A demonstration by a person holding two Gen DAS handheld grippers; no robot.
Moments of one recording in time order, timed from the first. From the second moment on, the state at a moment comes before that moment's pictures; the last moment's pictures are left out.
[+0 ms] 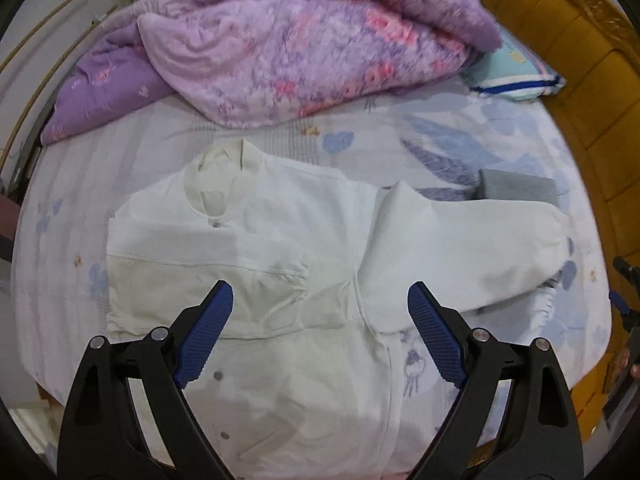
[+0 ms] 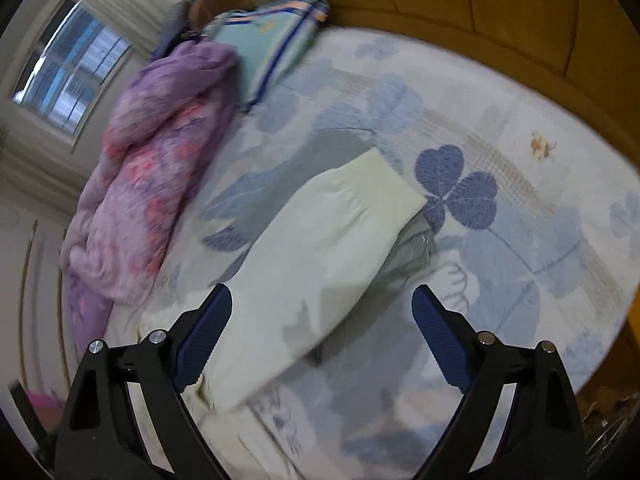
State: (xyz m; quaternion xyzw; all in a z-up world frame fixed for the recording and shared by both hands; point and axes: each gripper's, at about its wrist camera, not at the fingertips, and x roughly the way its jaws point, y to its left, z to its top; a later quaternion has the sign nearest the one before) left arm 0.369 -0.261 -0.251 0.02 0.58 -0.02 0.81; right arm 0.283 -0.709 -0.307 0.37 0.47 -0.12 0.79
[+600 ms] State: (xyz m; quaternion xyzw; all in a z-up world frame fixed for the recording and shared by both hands) left arm 0.408 -0.254 -0.353 -0.01 0.66 0.00 0.75; right arm 0.354 -0.804 -0.448 0.52 0.49 -0.18 0.67
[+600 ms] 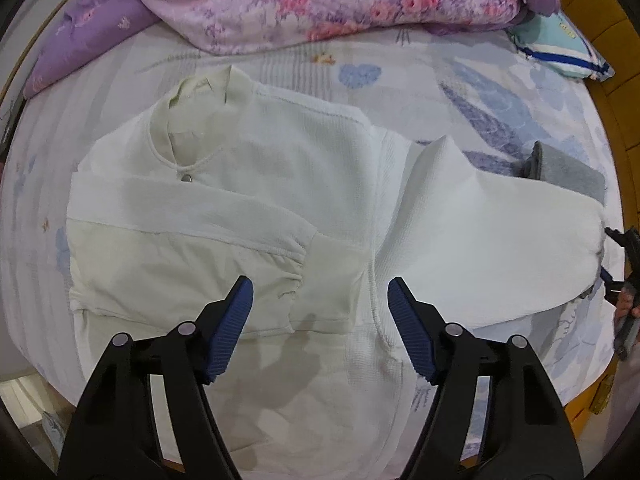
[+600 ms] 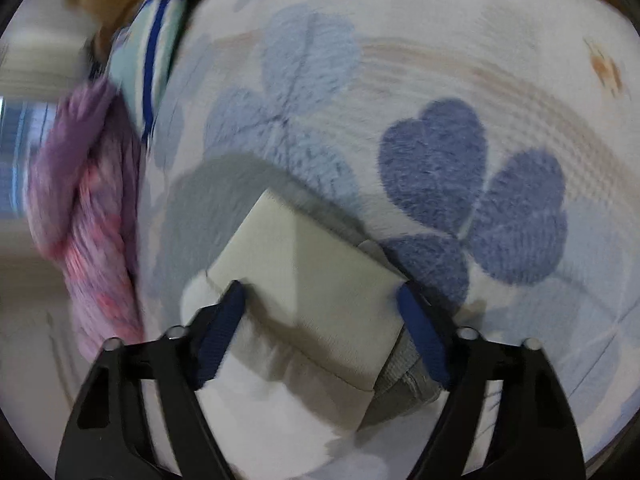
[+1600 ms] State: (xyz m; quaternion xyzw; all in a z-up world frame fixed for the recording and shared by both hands) left arm 0.402 -0.261 -0.388 -0.01 0.67 -0.02 0.74; right arm 0.348 -0.778 -0.378 0.51 0.43 -0.13 0.74
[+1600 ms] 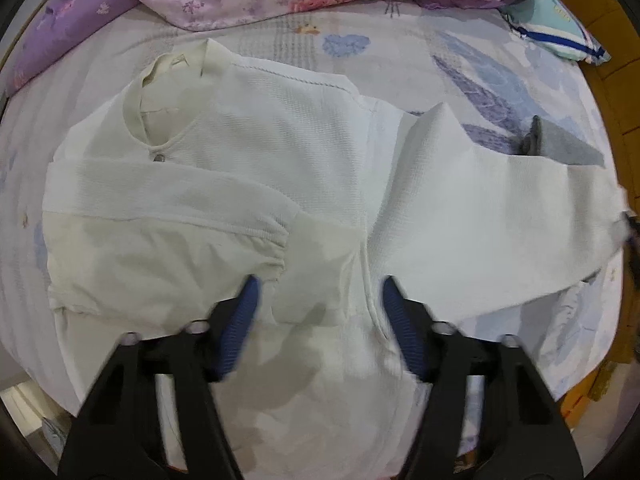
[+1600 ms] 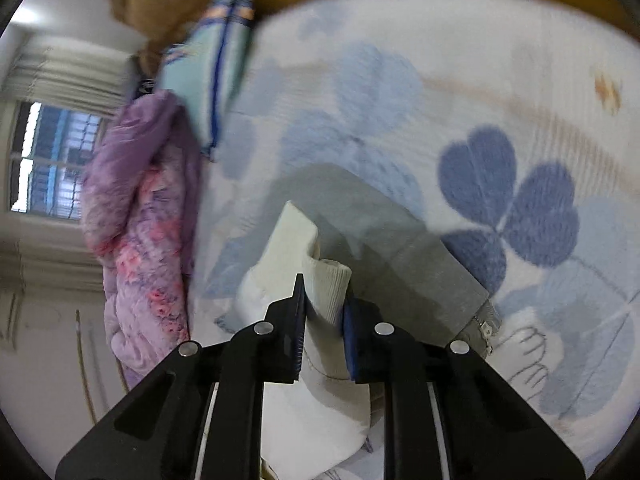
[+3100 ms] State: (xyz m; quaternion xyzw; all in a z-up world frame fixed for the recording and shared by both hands) left arm 0.374 -0.063 -0.364 -0.16 0.63 -0.03 0.76; right arm 0.404 -0.235 -0.250 0.29 0.49 0.21 0.79
